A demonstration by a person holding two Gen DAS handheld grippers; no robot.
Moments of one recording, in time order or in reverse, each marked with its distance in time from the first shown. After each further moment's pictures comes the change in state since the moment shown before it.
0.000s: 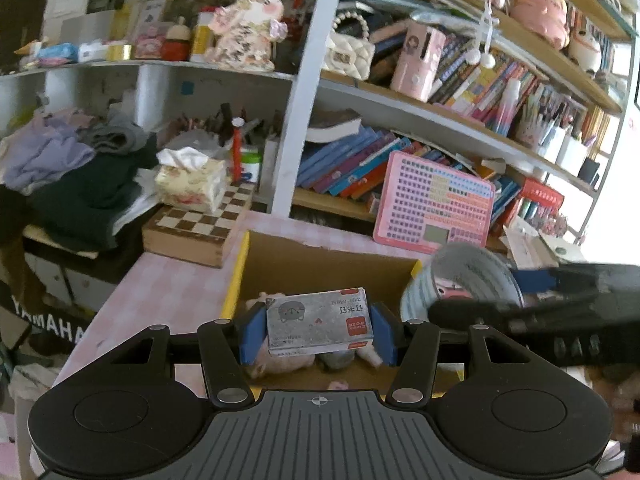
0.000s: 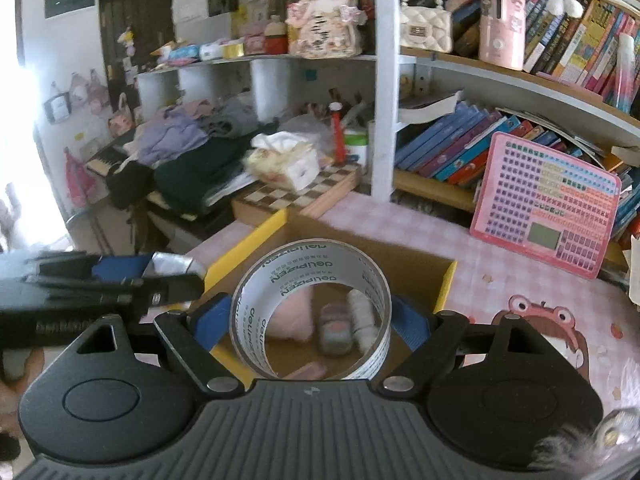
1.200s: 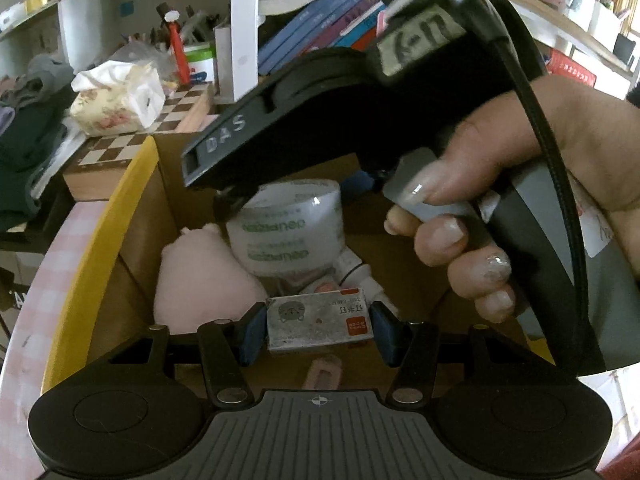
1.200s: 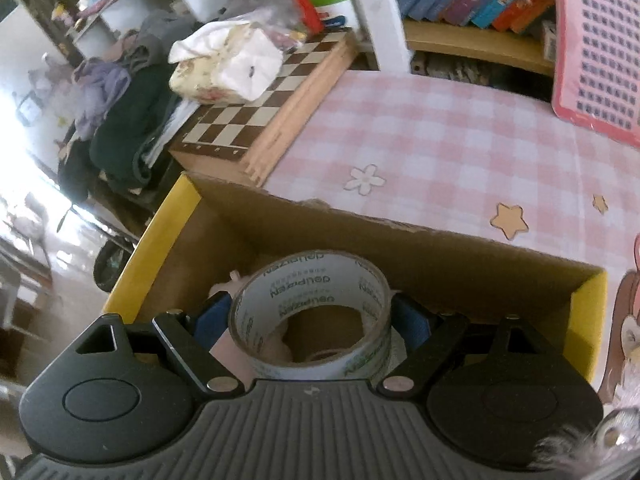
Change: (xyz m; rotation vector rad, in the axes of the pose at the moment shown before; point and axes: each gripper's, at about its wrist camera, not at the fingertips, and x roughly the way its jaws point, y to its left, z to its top) left arm 0.140 -0.043 -0.026 0.133 0.321 0.056; right arm 0.230 -0.063 0.033 0.238 0.394 0.159
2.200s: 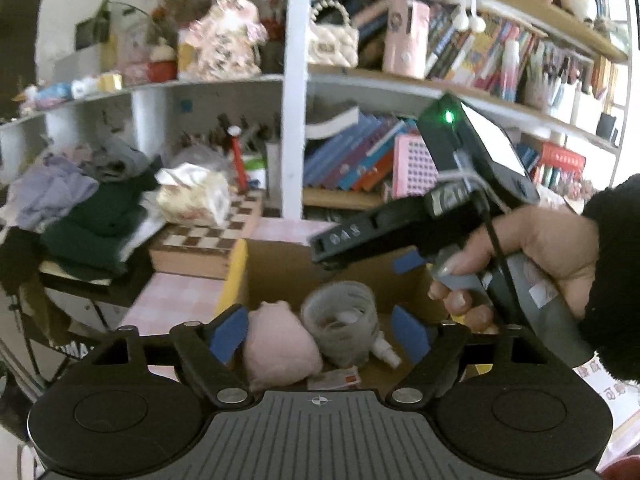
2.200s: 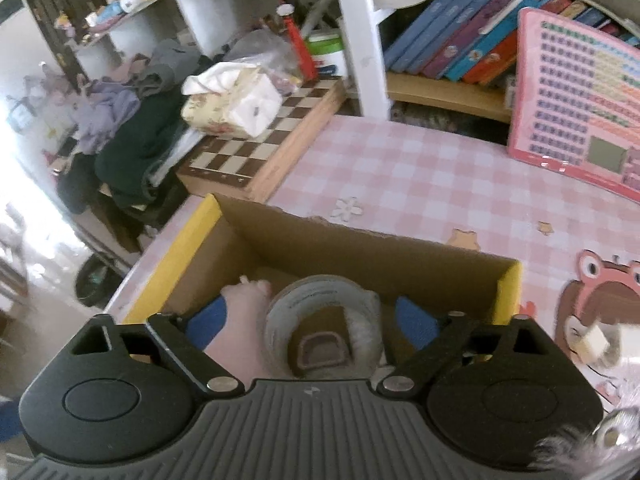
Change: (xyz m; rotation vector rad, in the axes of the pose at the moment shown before) left arm -0.135 0.013 -0.022 -0.043 -0.325 0.092; right arm -0.063 0.021 -0.021 -0.023 -0.113 -0.118
